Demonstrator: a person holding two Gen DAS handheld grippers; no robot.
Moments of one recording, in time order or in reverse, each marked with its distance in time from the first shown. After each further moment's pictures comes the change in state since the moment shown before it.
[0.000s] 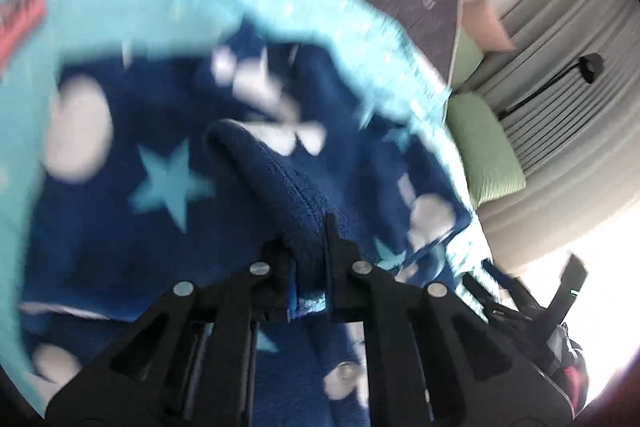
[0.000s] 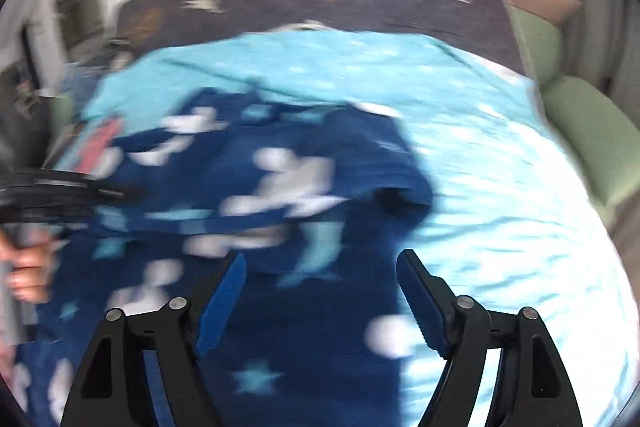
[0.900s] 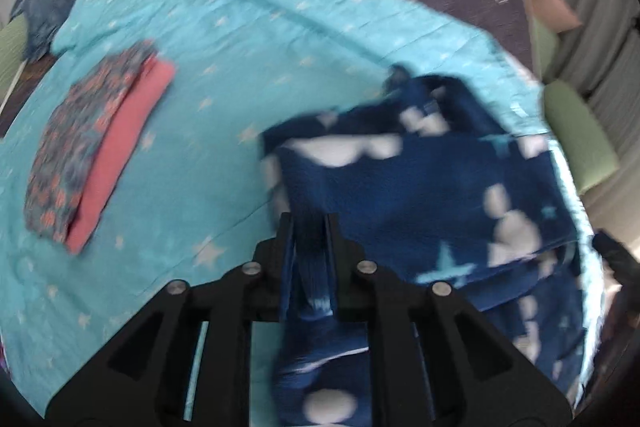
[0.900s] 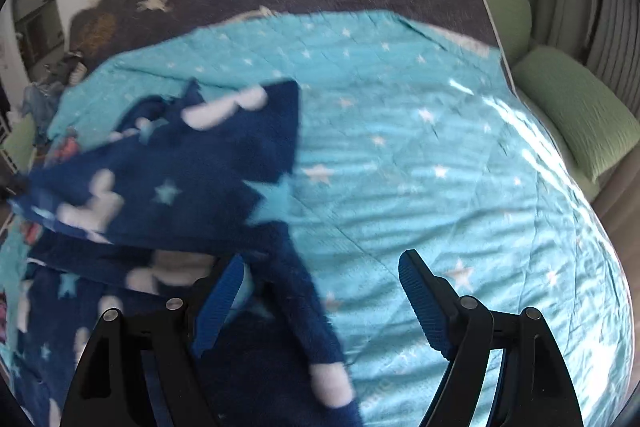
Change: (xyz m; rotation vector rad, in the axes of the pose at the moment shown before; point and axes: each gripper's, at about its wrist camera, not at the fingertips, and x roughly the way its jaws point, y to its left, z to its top) left arm -0.032 0.099 0.017 0.095 -0.012 0.427; right arm 0.006 -0.006 0.021 0.049 0.006 0.023
